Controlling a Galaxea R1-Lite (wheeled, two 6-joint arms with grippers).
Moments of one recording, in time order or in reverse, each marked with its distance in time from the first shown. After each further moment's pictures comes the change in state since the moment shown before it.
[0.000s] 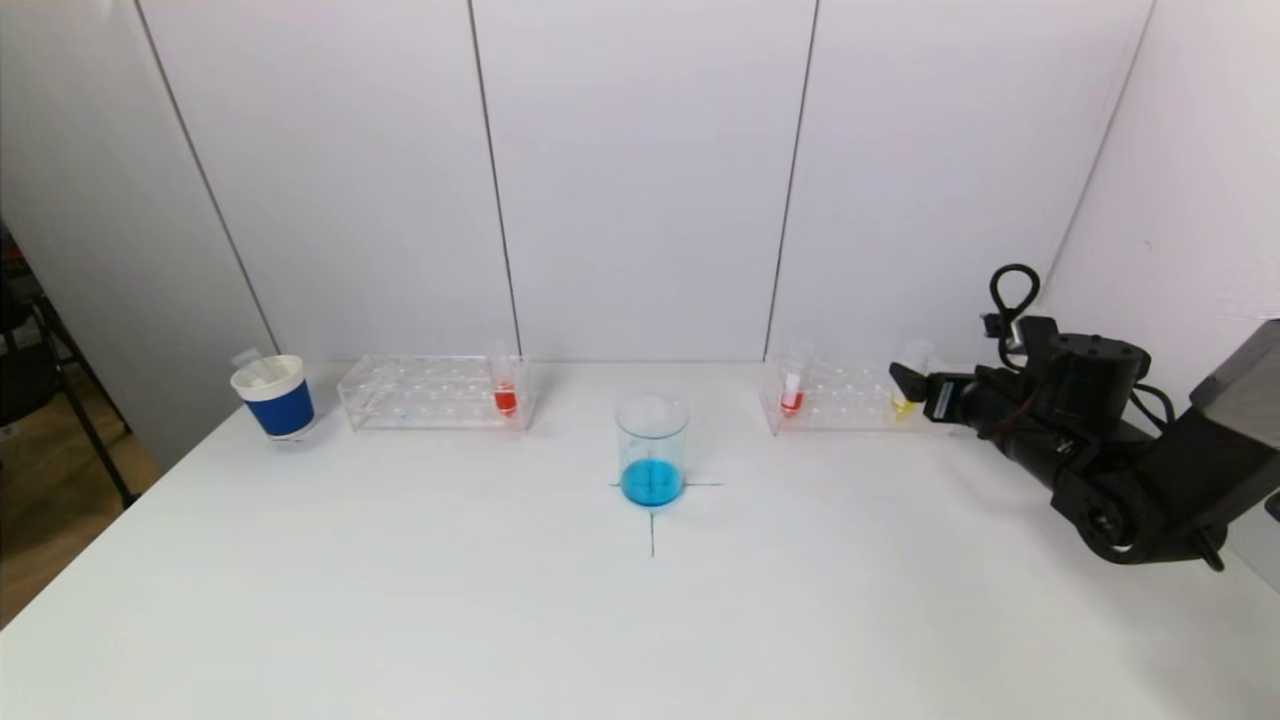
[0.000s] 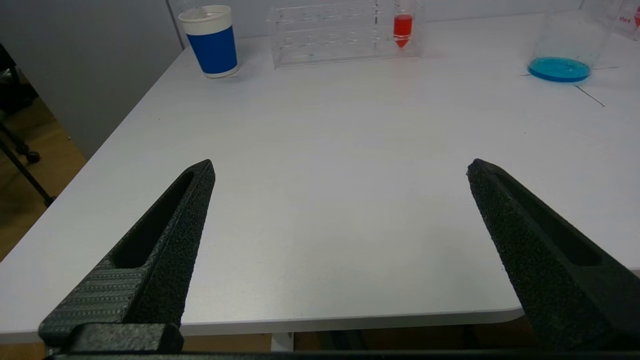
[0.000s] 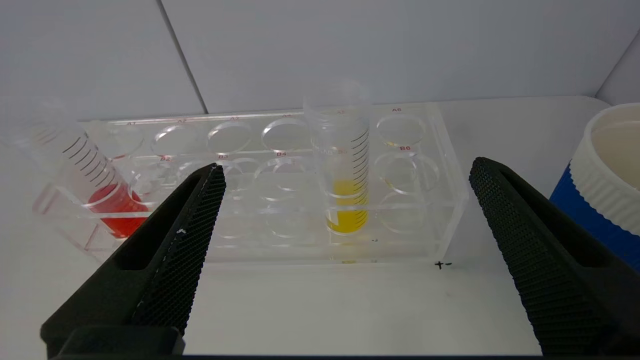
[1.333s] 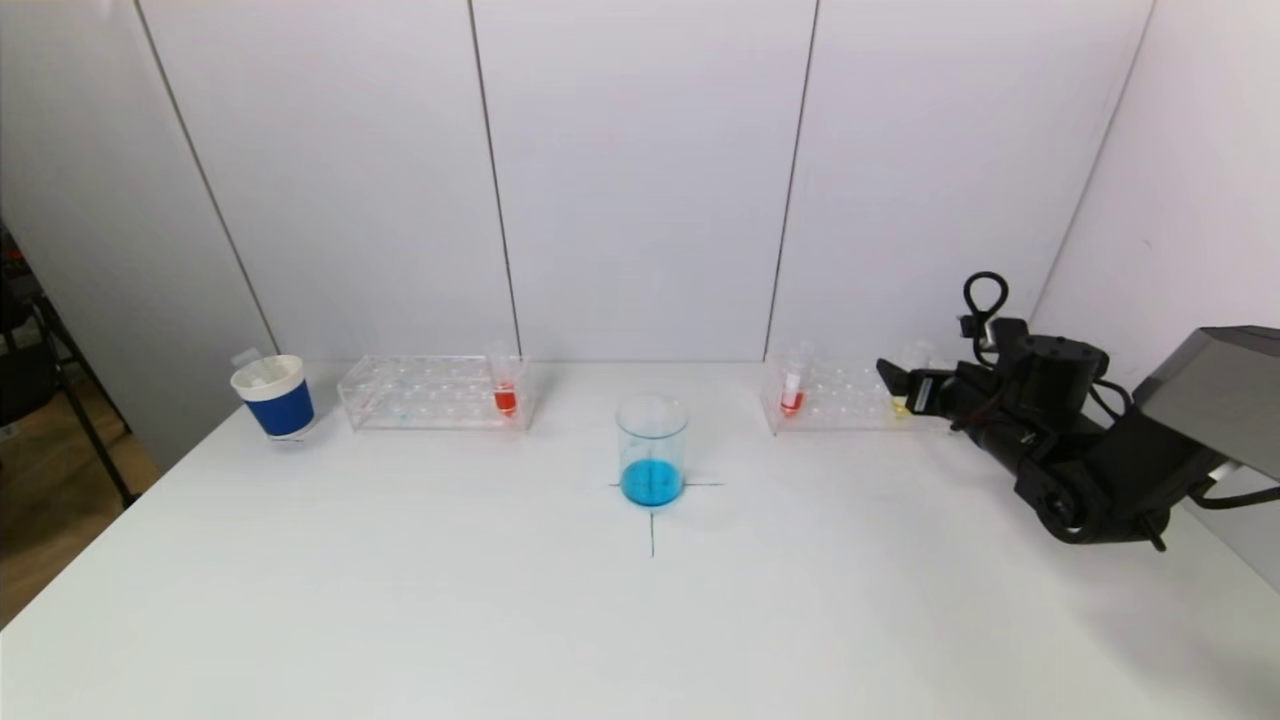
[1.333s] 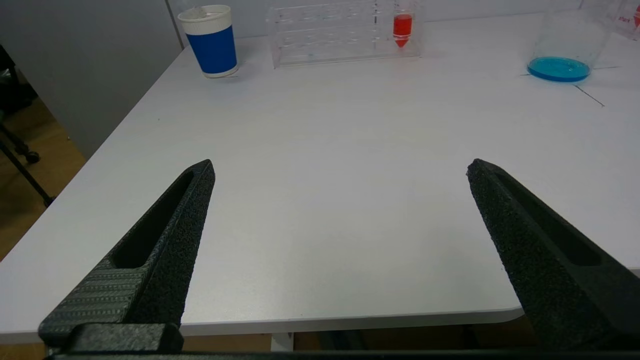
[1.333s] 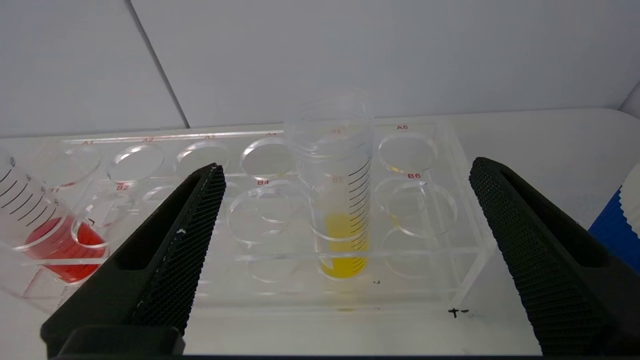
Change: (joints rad) left arm 0.000 0.000 0.000 0.000 -0.001 0.000; right arm -0.006 0.126 -0.145 -0.005 -0.001 -0.004
